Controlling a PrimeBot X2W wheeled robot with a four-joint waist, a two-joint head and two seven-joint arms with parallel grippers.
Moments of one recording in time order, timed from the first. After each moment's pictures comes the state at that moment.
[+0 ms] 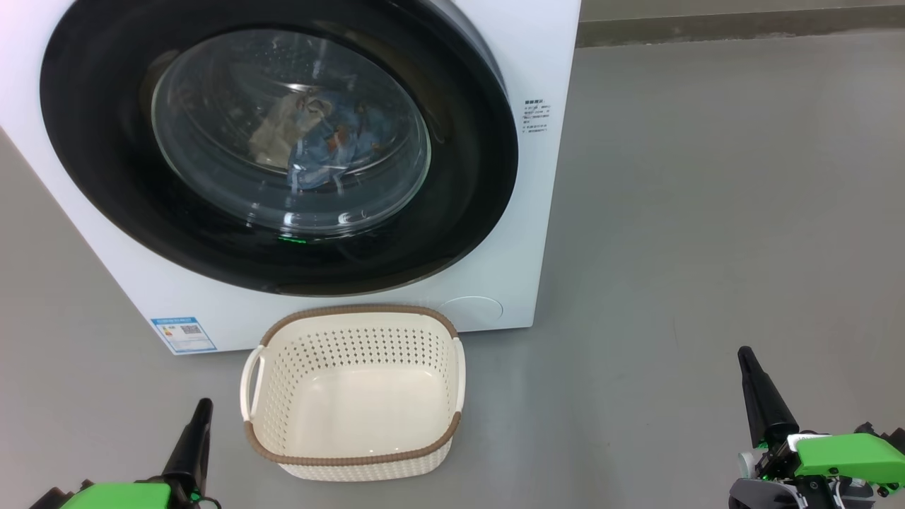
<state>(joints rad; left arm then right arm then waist) -0.07 0.04 0.08 0.26 -1.60 -0.12 0.11 -0.10 -0.05 -0.14 0.27 1.60 0.13 0.11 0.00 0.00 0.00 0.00</state>
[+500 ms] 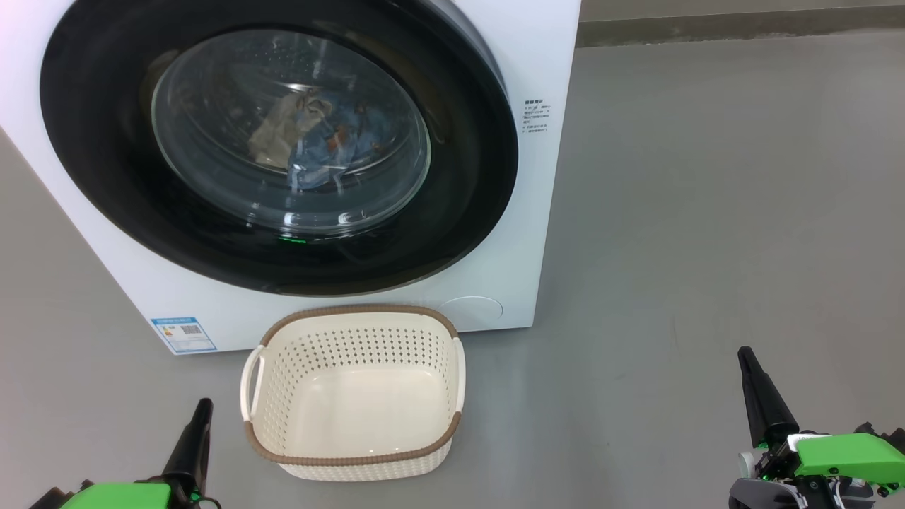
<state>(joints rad) -0.07 0.04 0.08 0.26 -1.60 -0.12 0.11 -0.10 -0.05 -0.14 0.27 1.60 0.13 0.11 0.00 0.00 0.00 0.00</state>
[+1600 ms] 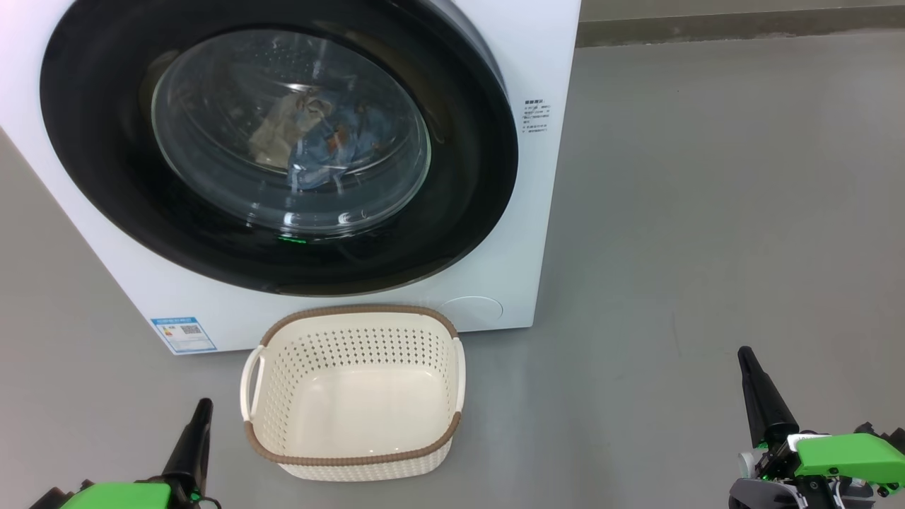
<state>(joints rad) -0.07 0.04 0.08 0.26 -1.60 -0.12 0.11 -0.10 -0.05 -0.14 0.27 1.60 0.13 0.11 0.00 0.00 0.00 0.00</state>
